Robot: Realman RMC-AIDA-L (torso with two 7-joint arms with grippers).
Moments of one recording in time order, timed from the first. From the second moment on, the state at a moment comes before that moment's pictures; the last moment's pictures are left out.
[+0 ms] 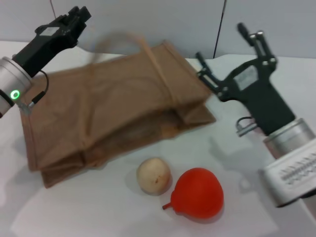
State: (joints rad) left arm -0.69 -2.03 2.85 -0.23 -1.08 1.41 -1.05; right arm 0.43 1.99 -2.71 -0.78 -2.14 1.20 2.46
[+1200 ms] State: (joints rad) left arm -0.58 -2.04 2.86 0.18 -1.60 1.33 -0.08; right arm 0.43 2.02 -2.72 -0.55 -1.85 1.40 2.81
